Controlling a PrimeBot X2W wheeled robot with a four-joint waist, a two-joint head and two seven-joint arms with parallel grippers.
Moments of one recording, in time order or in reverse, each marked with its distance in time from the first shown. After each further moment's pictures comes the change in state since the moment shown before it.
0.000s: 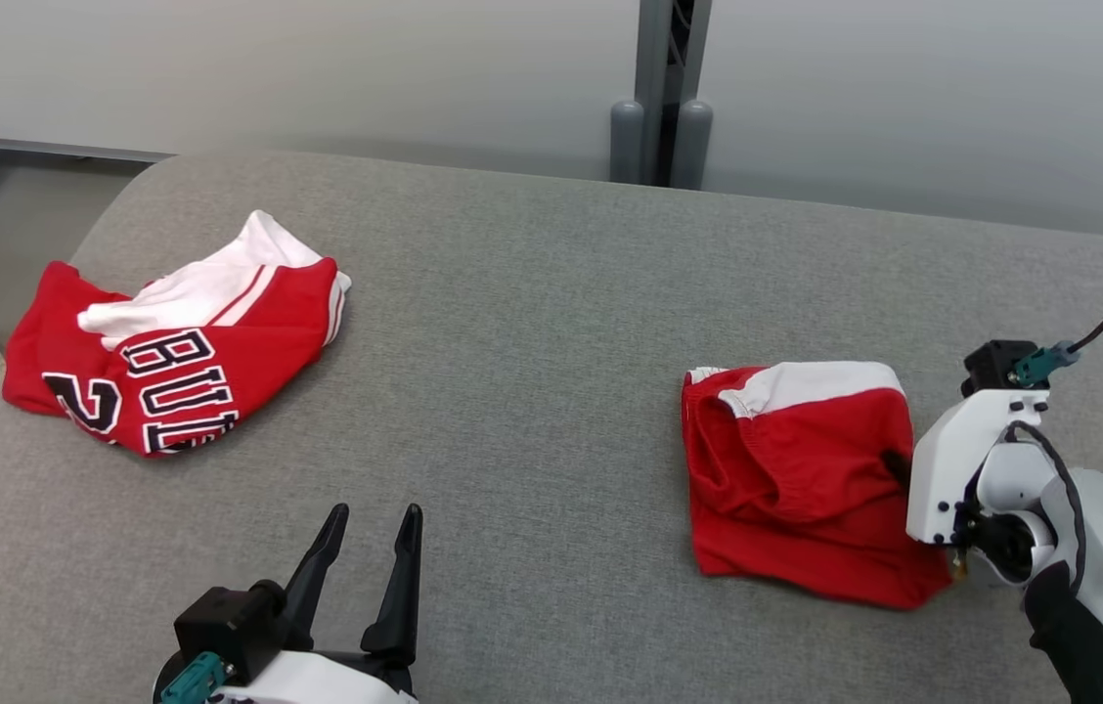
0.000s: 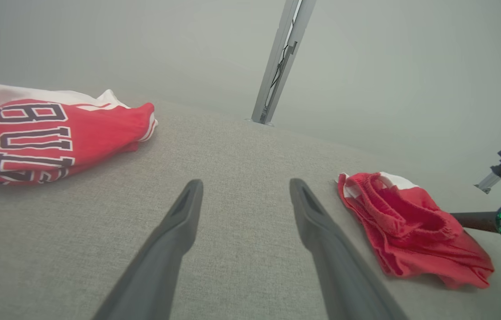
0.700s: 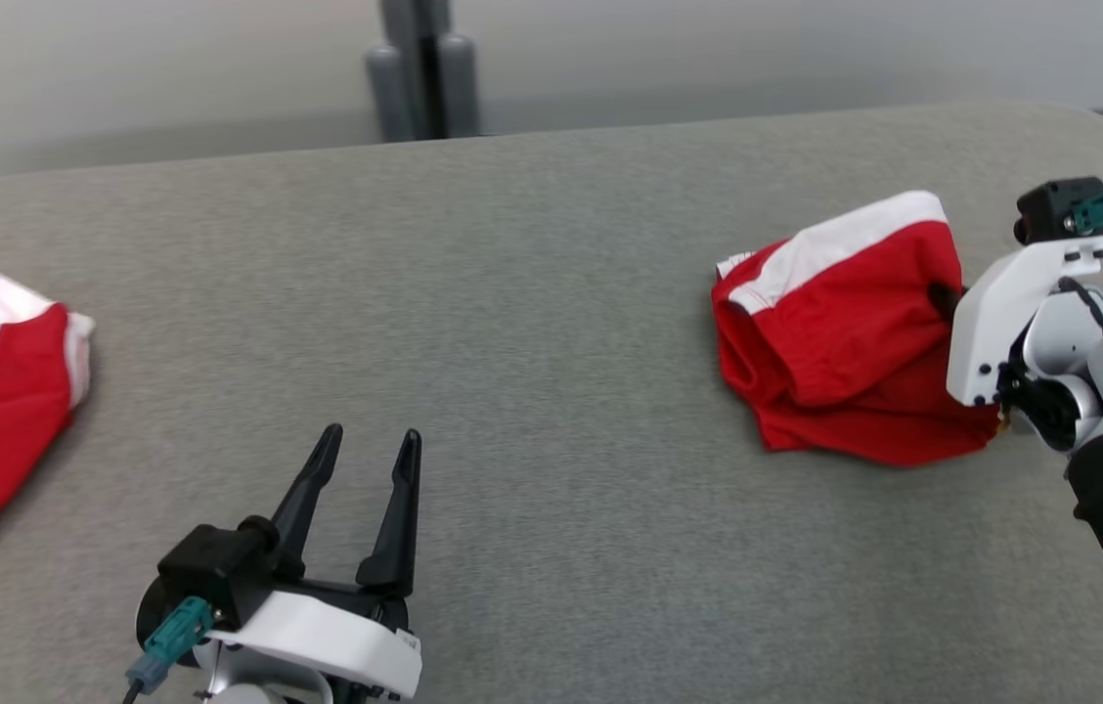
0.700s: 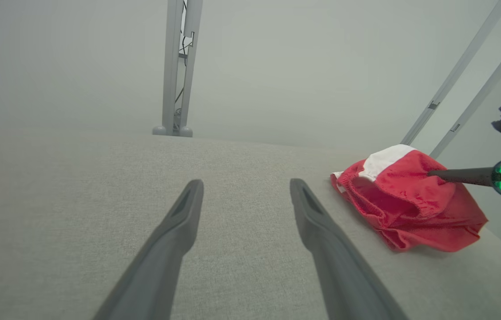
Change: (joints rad) left arm -0.084 0.017 0.006 -0.055 0.045 0.011 0.009; right arm -0.203 -0.060 0.052 0.005 -0.073 0.000 -0.085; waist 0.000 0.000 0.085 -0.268
